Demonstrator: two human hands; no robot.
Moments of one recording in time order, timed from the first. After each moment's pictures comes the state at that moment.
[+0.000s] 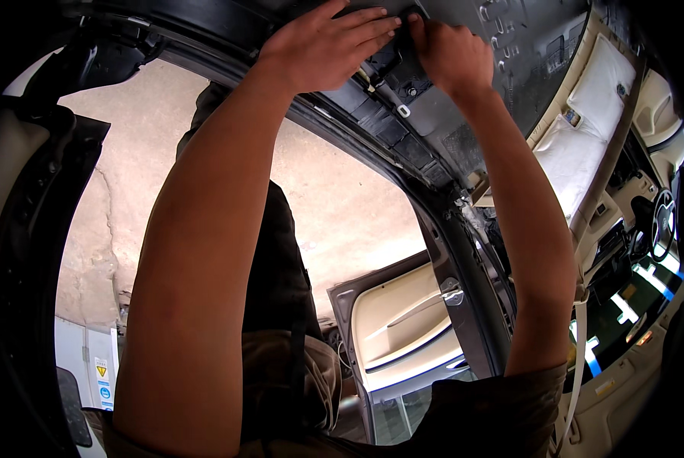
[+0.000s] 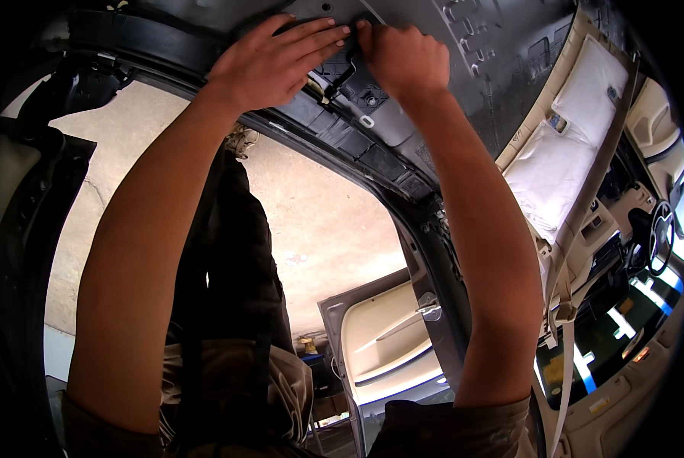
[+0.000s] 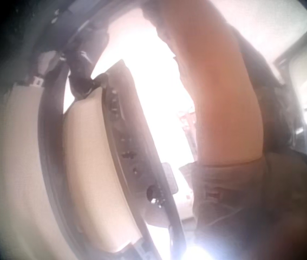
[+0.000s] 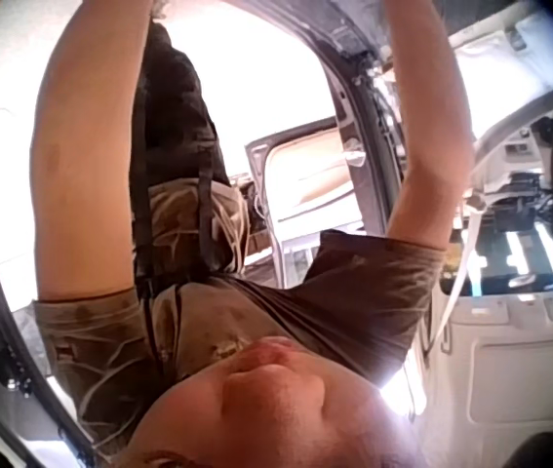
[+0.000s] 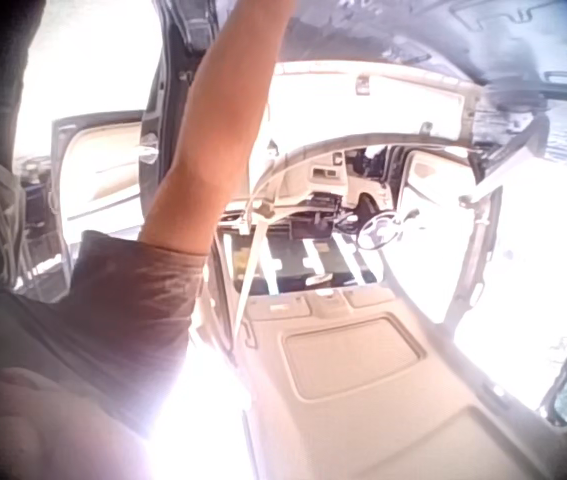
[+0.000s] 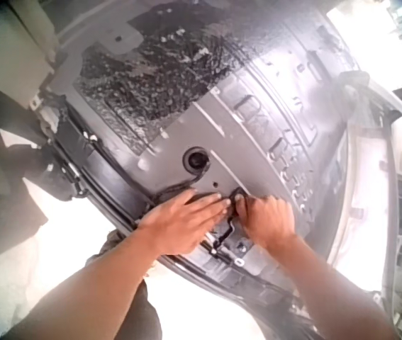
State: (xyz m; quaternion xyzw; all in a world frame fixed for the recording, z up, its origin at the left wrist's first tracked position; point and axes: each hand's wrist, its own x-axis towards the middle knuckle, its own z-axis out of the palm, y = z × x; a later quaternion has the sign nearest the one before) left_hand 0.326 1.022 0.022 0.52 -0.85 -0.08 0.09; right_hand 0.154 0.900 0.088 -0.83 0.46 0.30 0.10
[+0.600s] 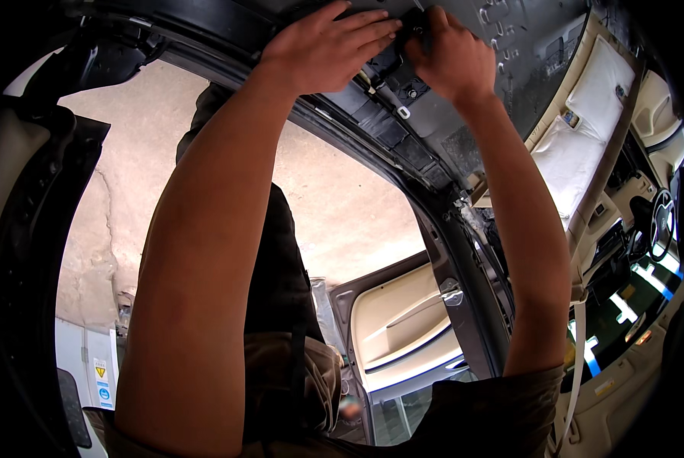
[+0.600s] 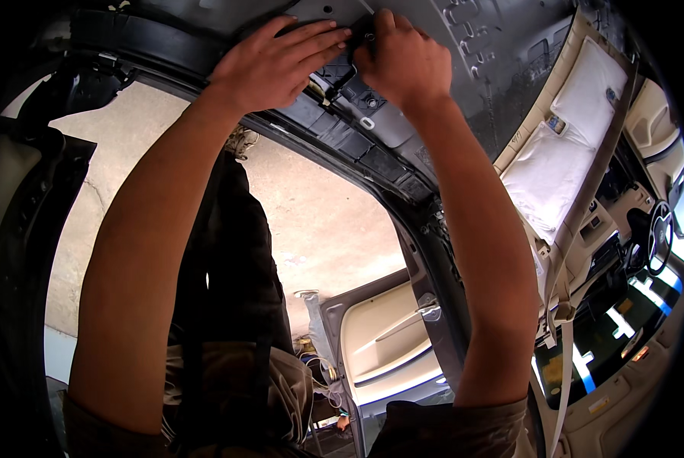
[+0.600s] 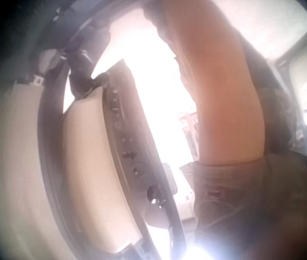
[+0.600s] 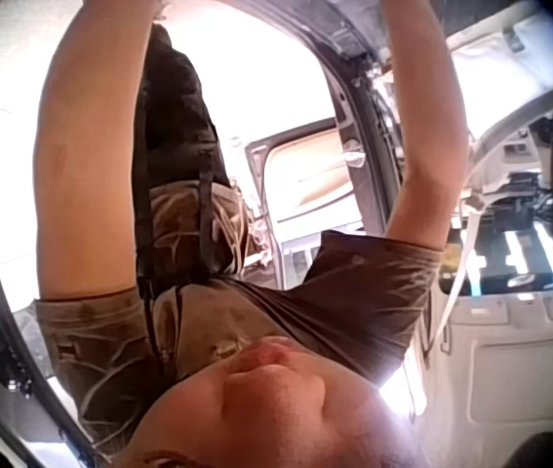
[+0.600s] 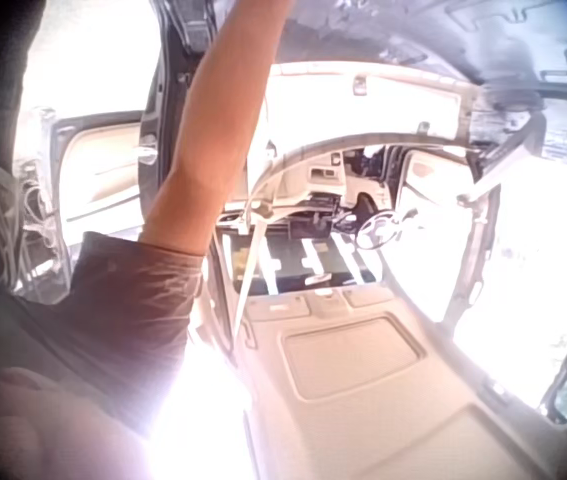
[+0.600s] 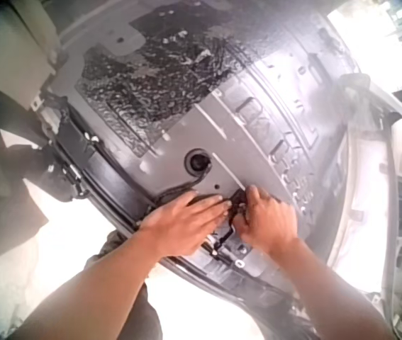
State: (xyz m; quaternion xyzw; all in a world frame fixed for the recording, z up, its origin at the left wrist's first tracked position) left_hand 0.326 1.020 0.025 0.52 -0.85 -0.06 0.08; right_hand 0.145 0.904 0.083 -0.90 0.41 0.11 0.07
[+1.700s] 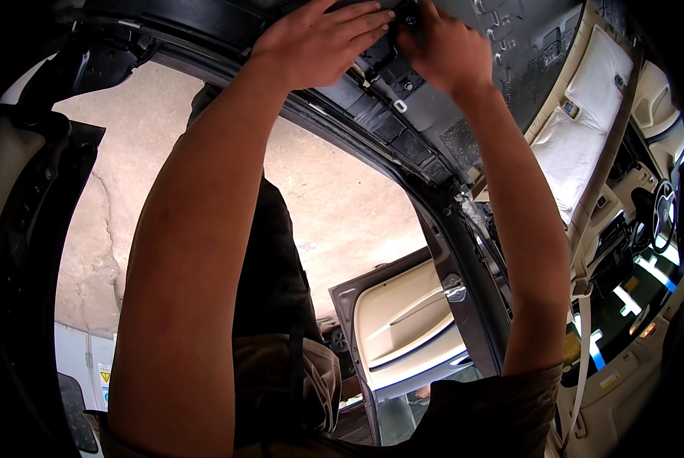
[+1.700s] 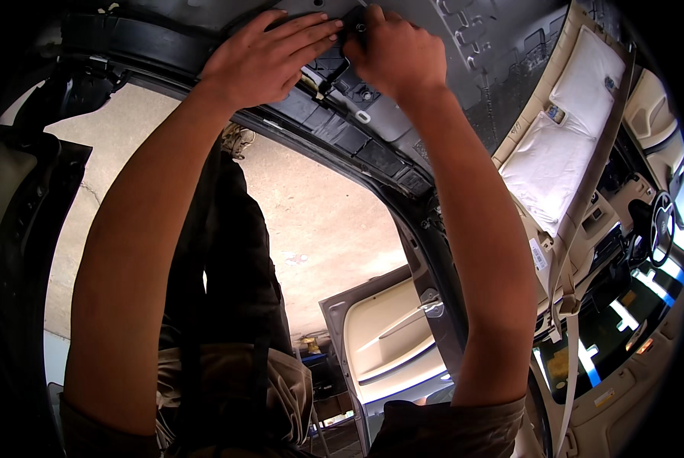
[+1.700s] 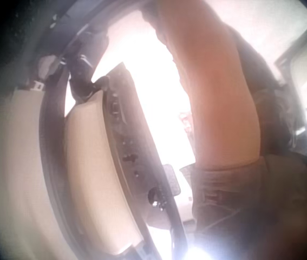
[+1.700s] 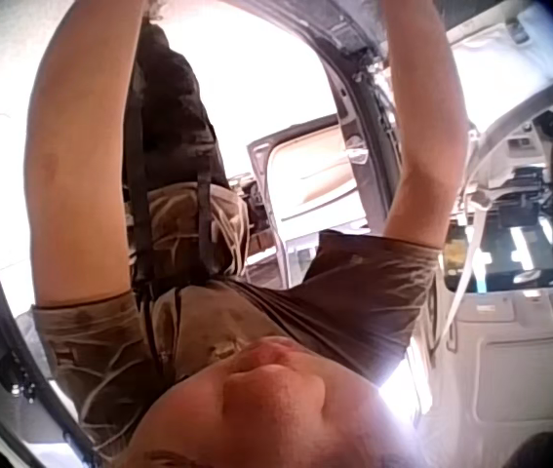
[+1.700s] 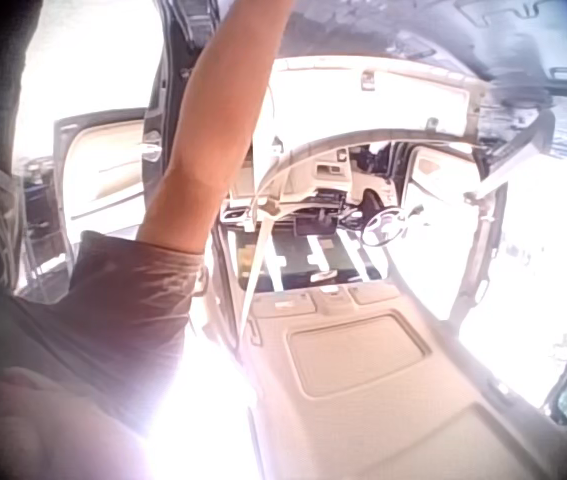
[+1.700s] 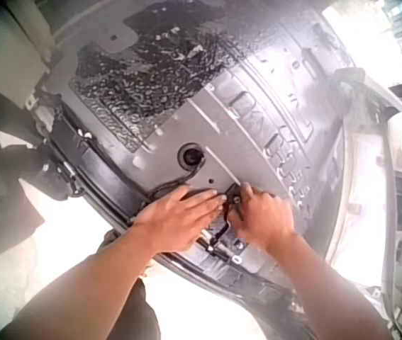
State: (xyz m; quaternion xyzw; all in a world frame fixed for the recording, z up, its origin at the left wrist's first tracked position) left_hand 0.325 1.021 0.023 0.52 -0.85 -0.07 0.07; right_hand 0.159 0.905 0.103 -0.85 0.44 0.28 0.10
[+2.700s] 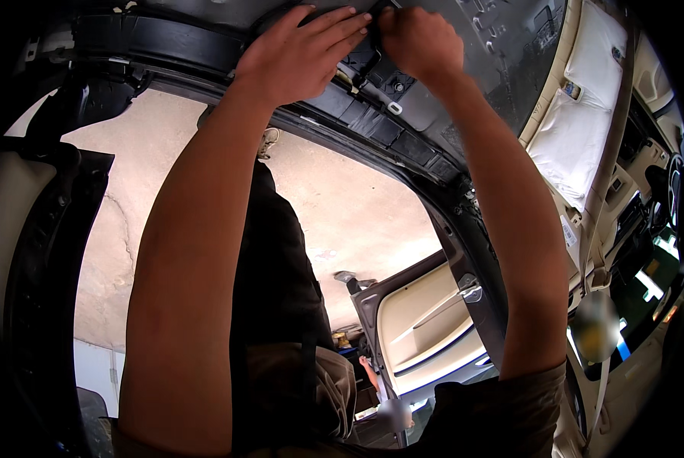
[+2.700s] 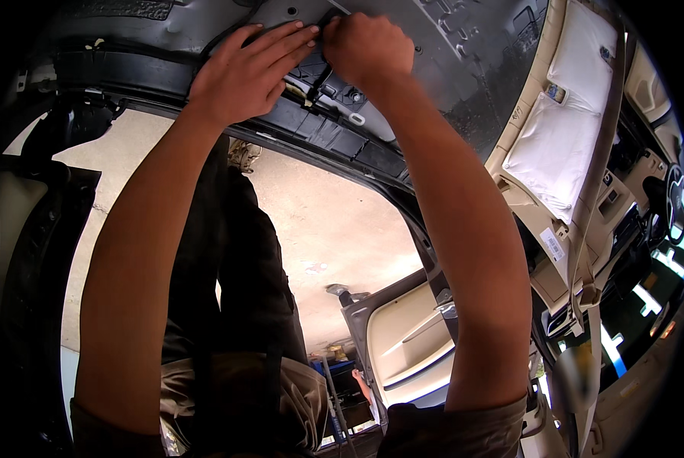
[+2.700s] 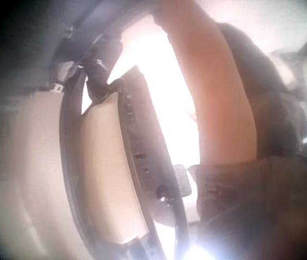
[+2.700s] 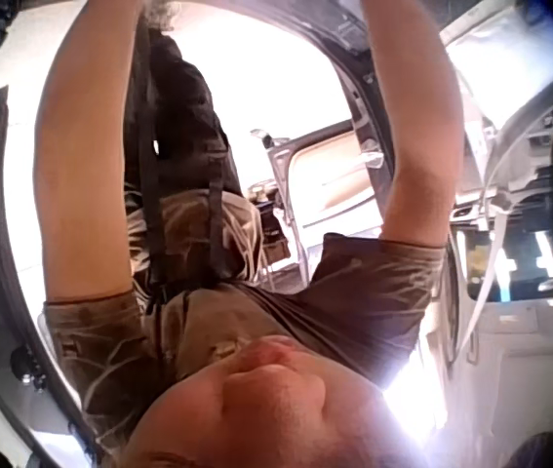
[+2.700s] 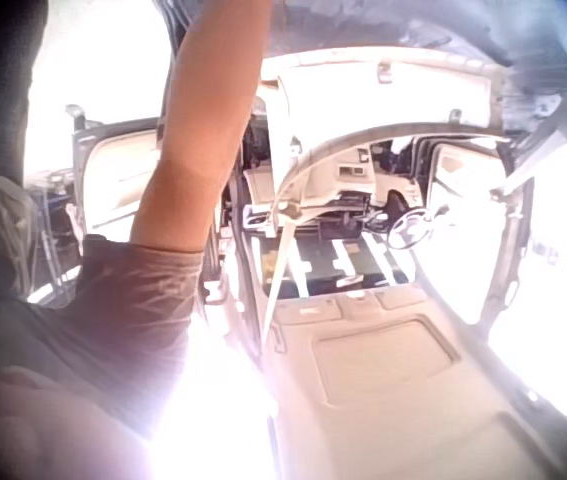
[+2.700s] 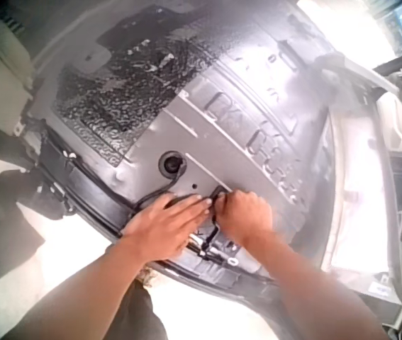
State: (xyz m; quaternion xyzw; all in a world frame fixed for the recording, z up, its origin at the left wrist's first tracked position) left_hand 0.327 1.021 0.020 0.52 -0.85 -0.08 0.08; right_hand 0.166 0.907 0.085 -0.74 0.59 0.27 0.18
